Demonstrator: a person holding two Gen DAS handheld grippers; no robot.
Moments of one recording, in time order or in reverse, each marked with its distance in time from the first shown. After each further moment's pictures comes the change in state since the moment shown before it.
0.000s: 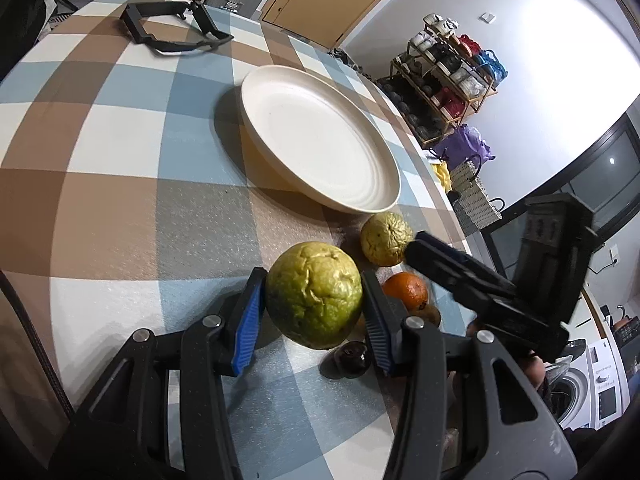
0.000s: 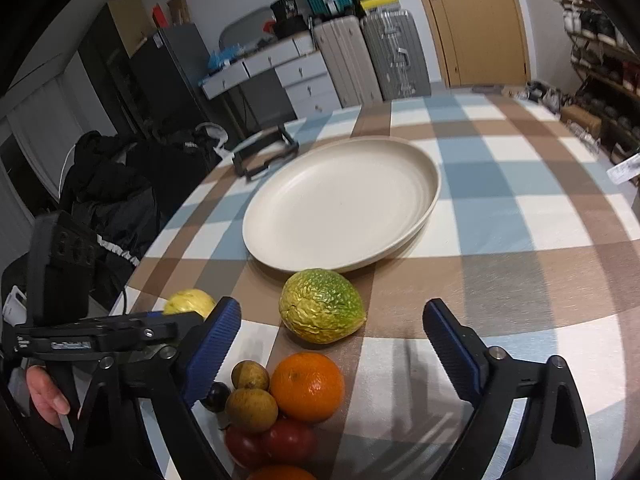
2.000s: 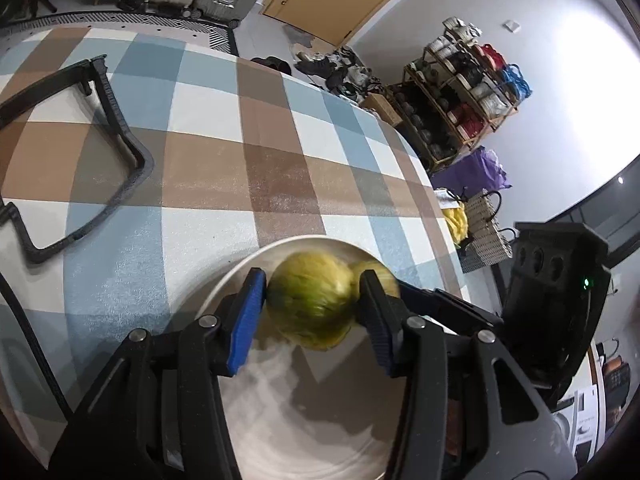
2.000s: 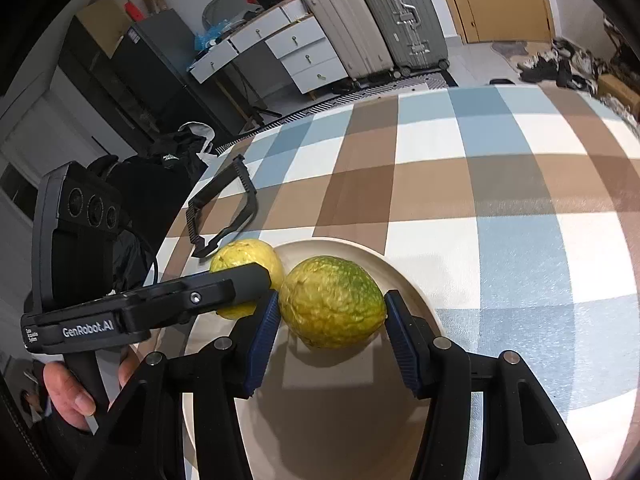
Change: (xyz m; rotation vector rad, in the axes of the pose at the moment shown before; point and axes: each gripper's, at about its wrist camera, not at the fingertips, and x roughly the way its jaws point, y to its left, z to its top) left arm 0.132 0.009 0.209 -0.041 0.048 0.025; right arm 0.125 -0.060 0.157 0.077 0.146 0.102
